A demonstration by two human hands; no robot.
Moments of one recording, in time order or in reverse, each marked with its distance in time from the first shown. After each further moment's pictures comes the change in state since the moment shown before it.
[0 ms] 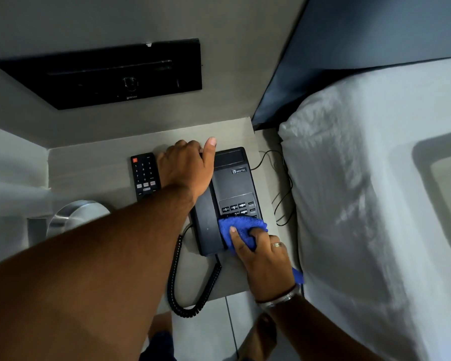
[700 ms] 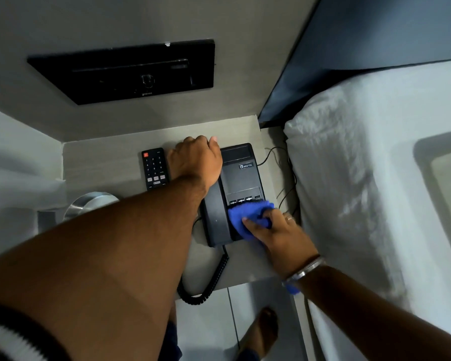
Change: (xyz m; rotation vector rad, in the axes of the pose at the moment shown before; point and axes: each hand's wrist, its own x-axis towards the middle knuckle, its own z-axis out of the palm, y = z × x) left_hand 0.003 0.001 0.002 -0.025 0.020 -0.061; right_hand 0.029 0.026 -0.051 0.103 -0.271 -0.140
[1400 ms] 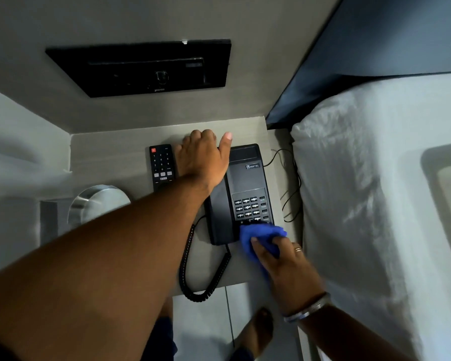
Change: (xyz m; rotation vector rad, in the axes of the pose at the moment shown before) left_hand -0.004 0.002 -0.011 -0.032 0.030 0.012; right_hand -0.047 -0.021 0.013 -0.106 -0.064 0.104
